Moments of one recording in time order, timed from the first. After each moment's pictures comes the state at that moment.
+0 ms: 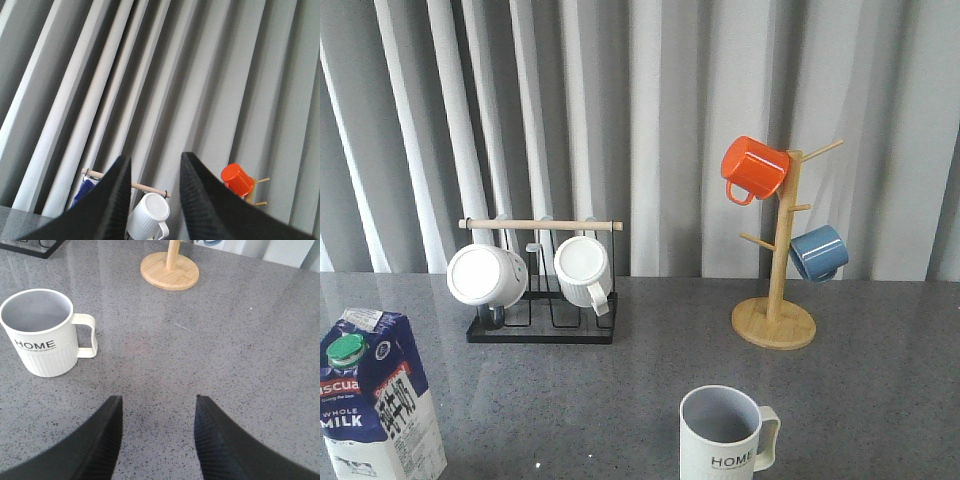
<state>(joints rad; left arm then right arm) -0.04 -0.01 -0.07 0.17 -0.33 -0.59 0.27 0.72 -0.77 -0.27 0.70 0.16</state>
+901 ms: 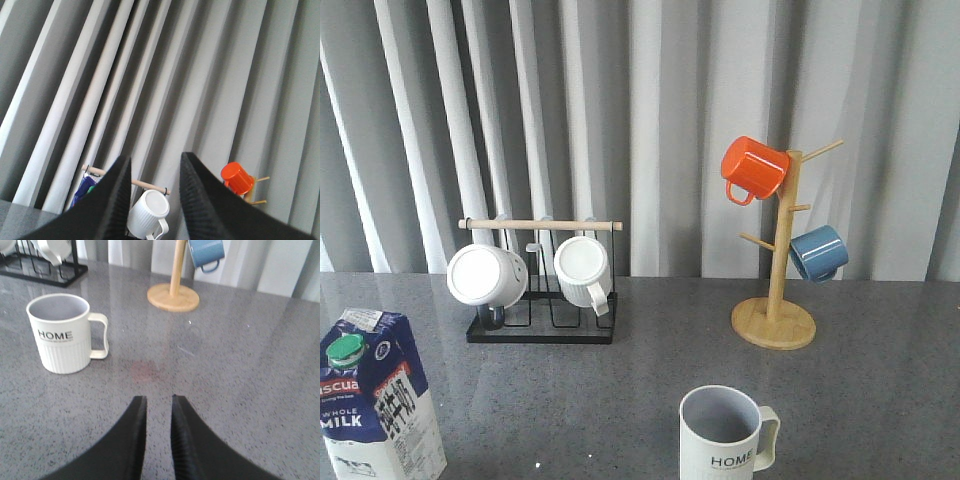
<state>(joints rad) -0.04 -0.01 -0.09 0.17 -0.29 -0.61 0.27 0.28 -0.46 -0.25 0.60 0.15</state>
